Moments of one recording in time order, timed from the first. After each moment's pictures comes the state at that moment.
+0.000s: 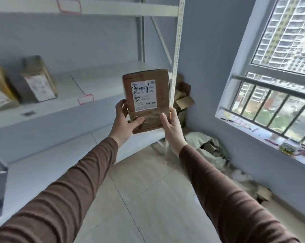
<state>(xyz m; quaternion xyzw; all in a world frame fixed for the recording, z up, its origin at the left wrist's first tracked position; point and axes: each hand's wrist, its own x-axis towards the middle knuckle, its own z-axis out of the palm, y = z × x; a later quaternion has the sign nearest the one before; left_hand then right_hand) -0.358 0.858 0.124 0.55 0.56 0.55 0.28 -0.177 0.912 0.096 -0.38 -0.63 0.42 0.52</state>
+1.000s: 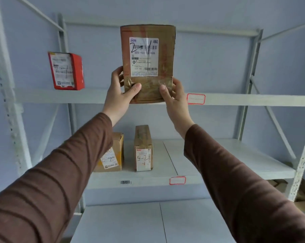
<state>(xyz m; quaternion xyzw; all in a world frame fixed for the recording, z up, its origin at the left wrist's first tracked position) -0.725 0.842 0.430 0.50 0.57 0.63 -0.16 -0.600 0.981 0.415 -0.01 -0.71 0.44 0.55</state>
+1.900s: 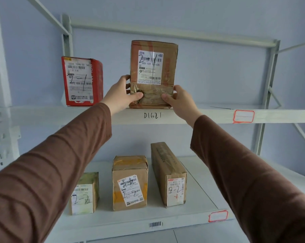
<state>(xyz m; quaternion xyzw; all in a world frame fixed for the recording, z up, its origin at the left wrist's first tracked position) -0.967 0.851 0.495 0.54 0.67 0.49 -0.12 -0.804 1.015 0.475 -0.18 -0.83 0.25 0.47</state>
